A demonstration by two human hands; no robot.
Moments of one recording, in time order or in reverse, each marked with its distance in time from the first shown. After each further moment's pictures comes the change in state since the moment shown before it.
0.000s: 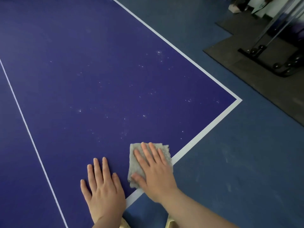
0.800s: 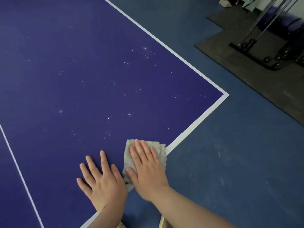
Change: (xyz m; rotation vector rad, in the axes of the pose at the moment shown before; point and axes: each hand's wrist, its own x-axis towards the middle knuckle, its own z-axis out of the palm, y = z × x) left_hand -0.001 0.057 0.010 -0.038 -0.041 -0.157; right_hand -0.007 0.018 -0.001 0.083 0.000 0.028
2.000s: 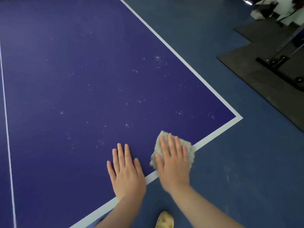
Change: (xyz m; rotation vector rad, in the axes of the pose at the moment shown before) left_hand 0.003 0.101 0.040 -0.066 0.037 0.103; right_hand 0.037 0.119 -0.016 0.014 0.075 0.195
